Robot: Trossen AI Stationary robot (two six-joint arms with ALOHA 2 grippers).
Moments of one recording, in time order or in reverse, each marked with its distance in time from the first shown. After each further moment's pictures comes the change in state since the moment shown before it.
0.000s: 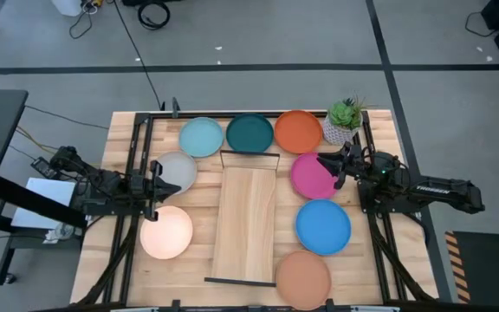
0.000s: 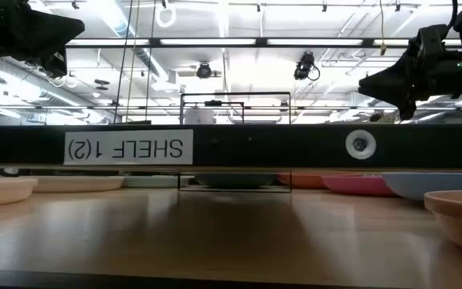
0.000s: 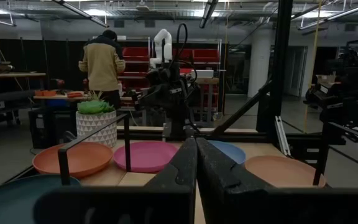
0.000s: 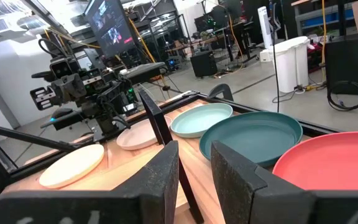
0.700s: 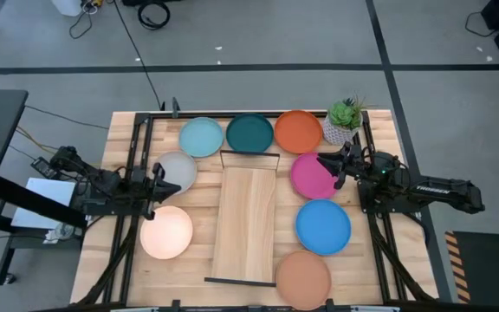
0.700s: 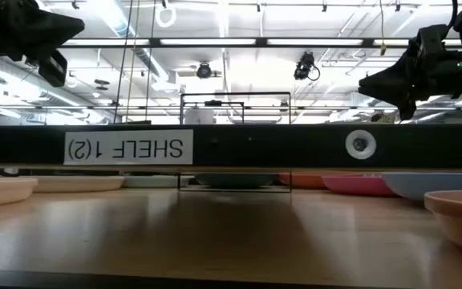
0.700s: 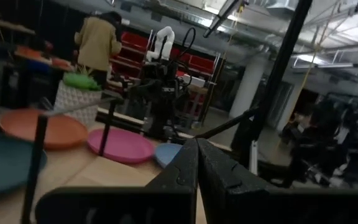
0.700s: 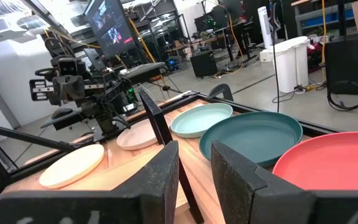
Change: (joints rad) left arm 0.000 0.000 0.000 0.007 0.000 -0.308; right arm 0.000 0.000 0.000 0.000 0.000 0.000
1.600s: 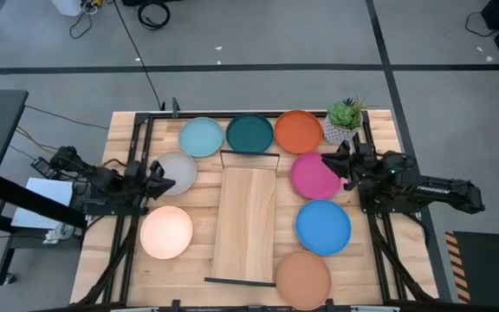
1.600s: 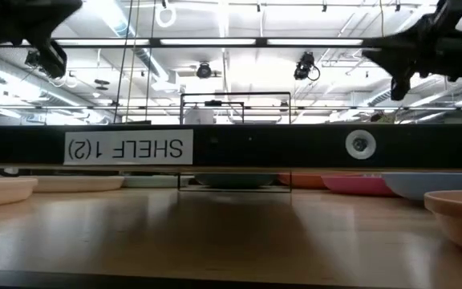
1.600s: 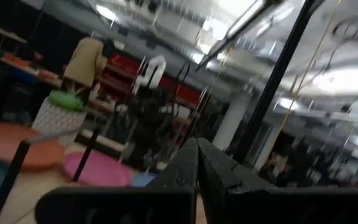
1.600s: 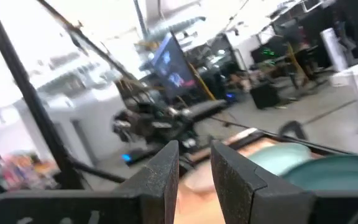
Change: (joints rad) left arm 0.000 0.000 0.000 0.198 0.000 -0.047; right arm 0.000 0.000 0.000 0.253 -0.171 0.142
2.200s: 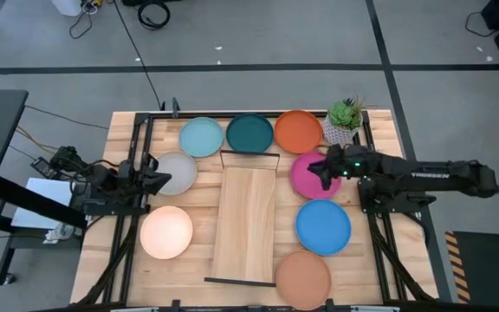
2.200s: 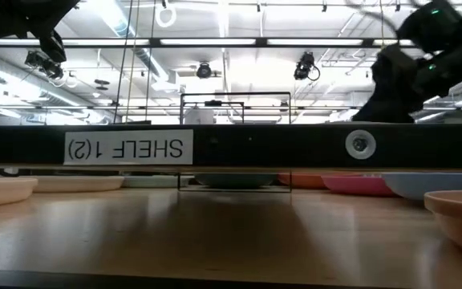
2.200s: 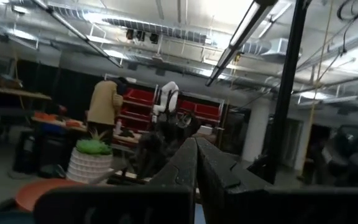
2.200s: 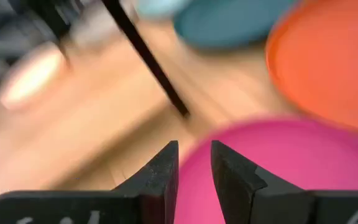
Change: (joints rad) left arm 0.001 0.000 0.000 0.077 -0.038 0.331; right arm 0.016 0.542 0.263 -0.552 0.111 0.049
